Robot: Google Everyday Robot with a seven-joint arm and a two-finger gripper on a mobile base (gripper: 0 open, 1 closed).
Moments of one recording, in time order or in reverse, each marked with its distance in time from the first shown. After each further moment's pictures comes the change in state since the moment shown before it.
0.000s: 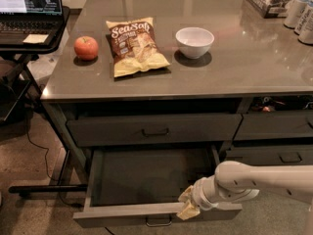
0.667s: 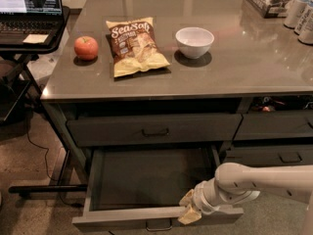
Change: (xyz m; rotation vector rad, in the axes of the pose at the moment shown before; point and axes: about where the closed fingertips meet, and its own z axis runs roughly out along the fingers) arm 0.009 0.015 0.000 -0.039 0.030 -0.010
